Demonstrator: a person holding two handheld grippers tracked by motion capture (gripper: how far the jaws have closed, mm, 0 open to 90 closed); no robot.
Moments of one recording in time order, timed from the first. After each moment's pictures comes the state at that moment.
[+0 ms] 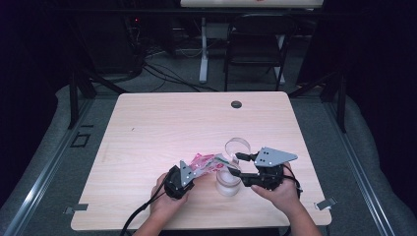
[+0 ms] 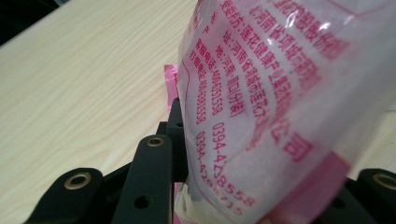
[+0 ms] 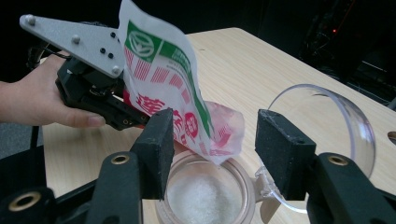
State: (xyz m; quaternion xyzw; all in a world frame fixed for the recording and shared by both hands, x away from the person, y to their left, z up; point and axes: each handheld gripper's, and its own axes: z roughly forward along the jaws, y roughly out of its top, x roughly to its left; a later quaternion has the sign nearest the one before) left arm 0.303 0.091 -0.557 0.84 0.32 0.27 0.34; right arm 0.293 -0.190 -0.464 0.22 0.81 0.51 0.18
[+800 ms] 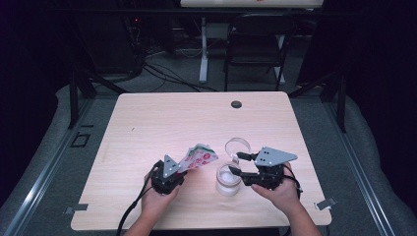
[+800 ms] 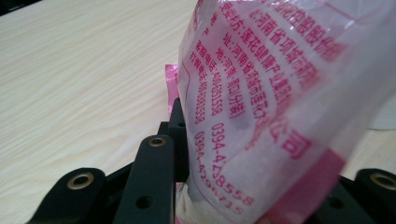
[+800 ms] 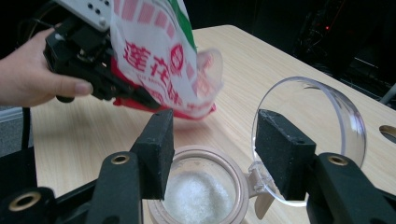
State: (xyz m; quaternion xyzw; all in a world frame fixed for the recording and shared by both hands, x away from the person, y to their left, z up) left arm 0.310 0.129 -0.541 0.81 0.37 0.24 0.39; right arm 0.295 -0.192 -0.467 0.23 0.81 0.51 0.19
